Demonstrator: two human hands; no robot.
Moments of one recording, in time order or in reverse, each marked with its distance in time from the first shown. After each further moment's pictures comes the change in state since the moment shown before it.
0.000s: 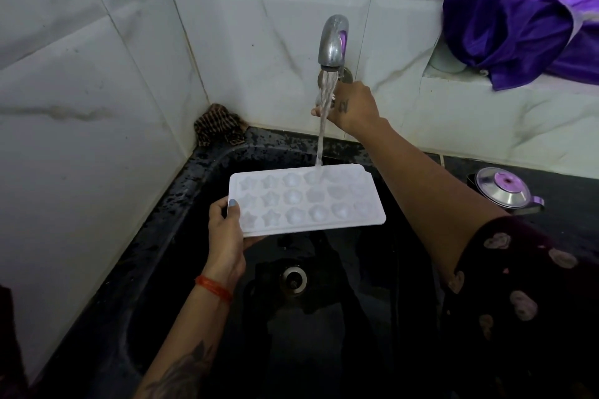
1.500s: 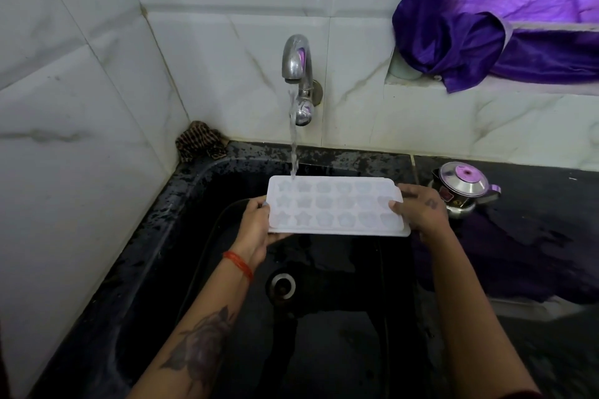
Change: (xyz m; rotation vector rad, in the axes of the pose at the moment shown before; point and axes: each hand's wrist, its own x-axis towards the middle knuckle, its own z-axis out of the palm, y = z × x) left_hand 0.001 -0.011 0.054 0.088 -0.320 -0.163; right_hand -0.175 0.112 -0.010 0.486 0.106 0.798
